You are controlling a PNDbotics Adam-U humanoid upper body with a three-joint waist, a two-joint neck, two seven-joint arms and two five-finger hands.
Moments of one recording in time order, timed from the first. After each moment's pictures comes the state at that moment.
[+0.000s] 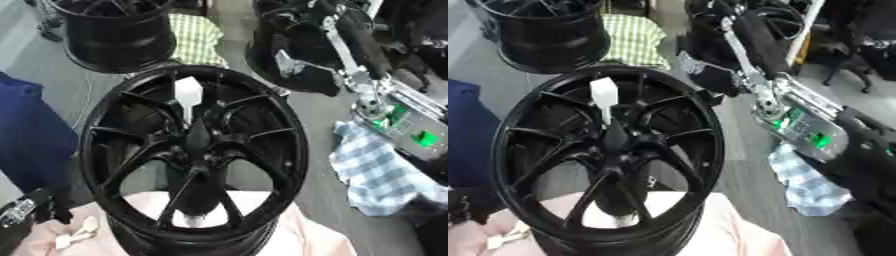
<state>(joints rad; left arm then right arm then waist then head) -0.26 0.11 0.25 -1.29 -0.12 -0.19 -0.90 -0.57 -0.81 0.54 -1.83 0.29 0.29 -0.36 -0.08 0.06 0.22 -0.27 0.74</state>
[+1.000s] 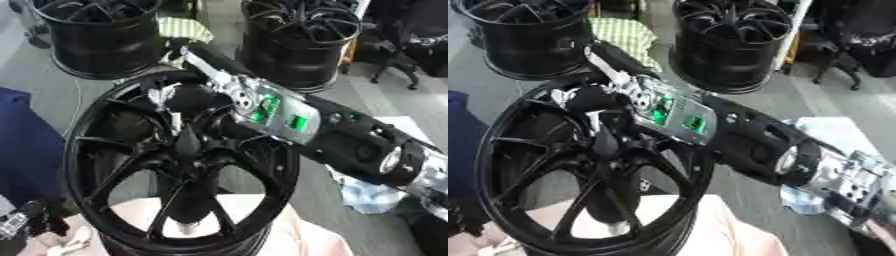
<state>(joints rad) -0.29 0.07 0.22 -1.31 -0.13 -0.16 -0.91 -0.85 -0.56 0.69 -1.54 0.06 0.44 -0.07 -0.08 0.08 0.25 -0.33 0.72</state>
